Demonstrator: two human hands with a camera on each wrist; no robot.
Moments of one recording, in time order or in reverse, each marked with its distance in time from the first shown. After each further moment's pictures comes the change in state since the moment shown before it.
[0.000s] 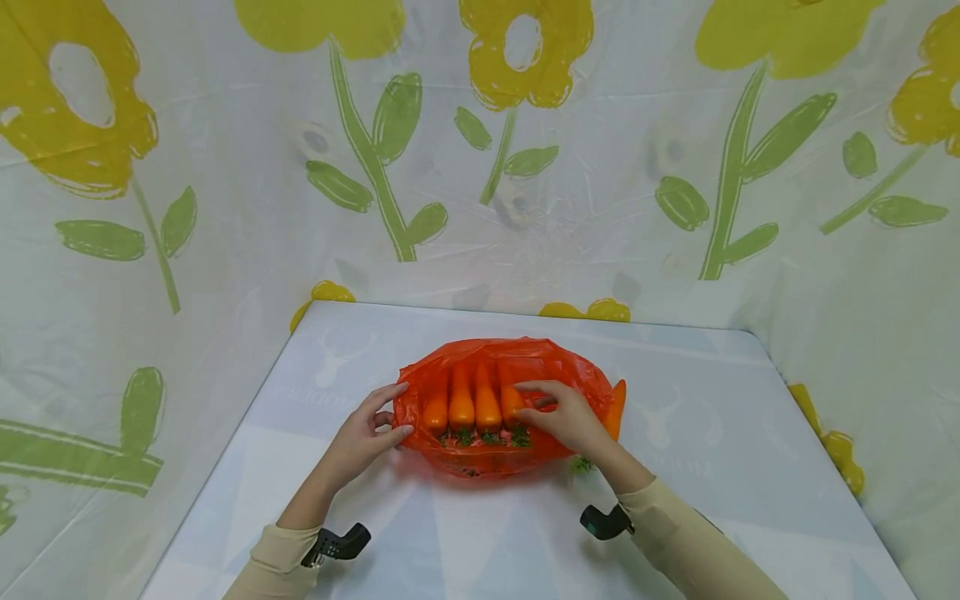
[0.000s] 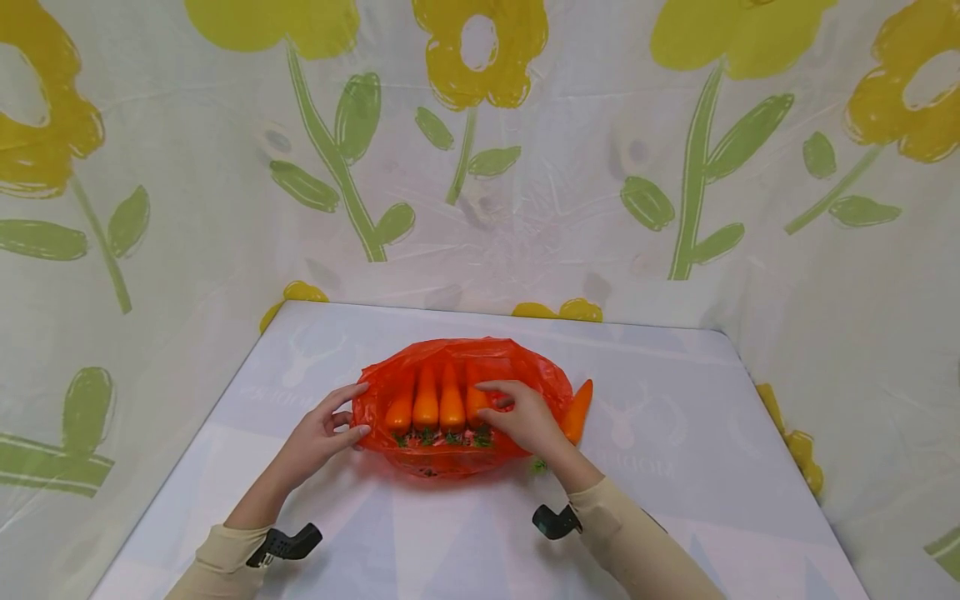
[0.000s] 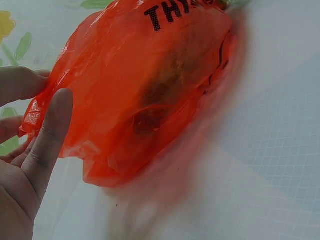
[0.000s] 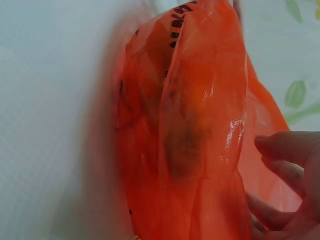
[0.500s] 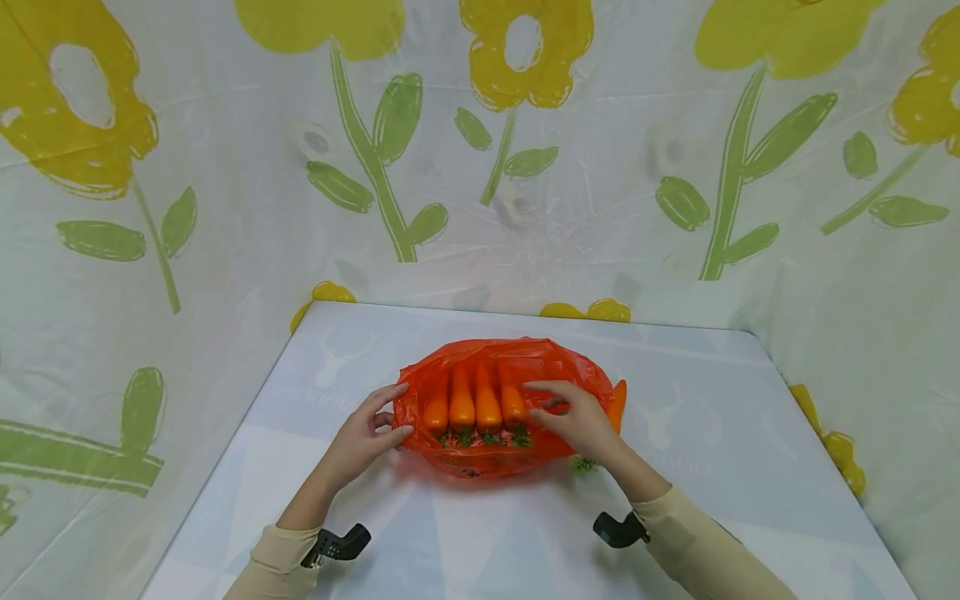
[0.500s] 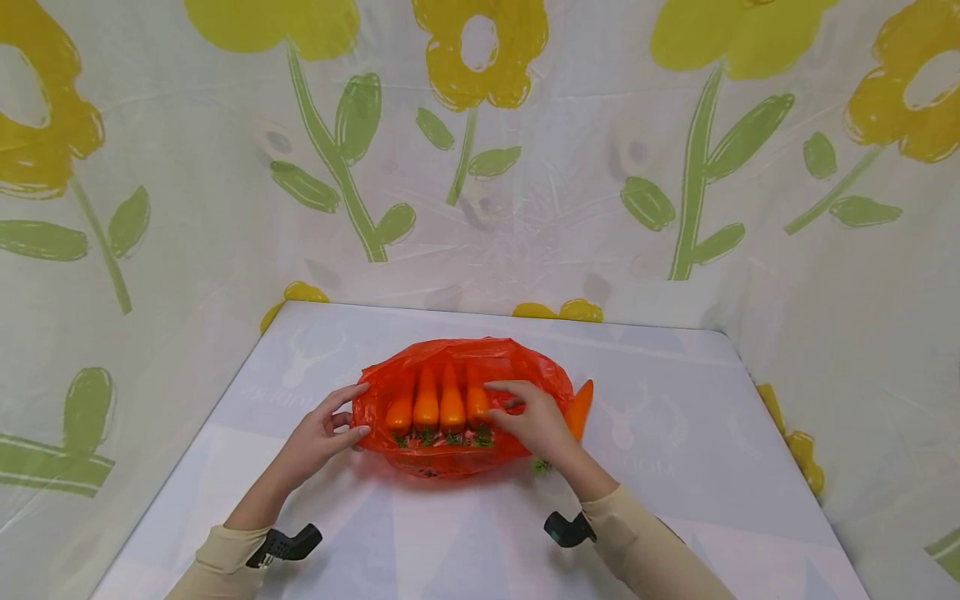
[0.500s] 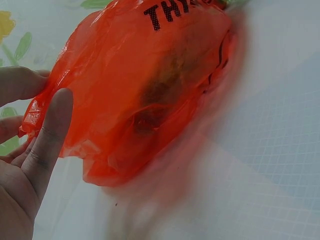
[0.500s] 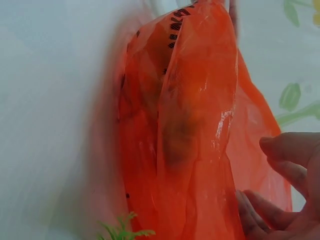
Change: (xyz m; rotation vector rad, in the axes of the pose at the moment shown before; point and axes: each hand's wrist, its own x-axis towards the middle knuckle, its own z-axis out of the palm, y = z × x) left_hand 0.000 -0.001 0.000 -0.025 -0.009 0.003; right_hand -0.014 0.000 -0.011 0.008 0.028 -0.046
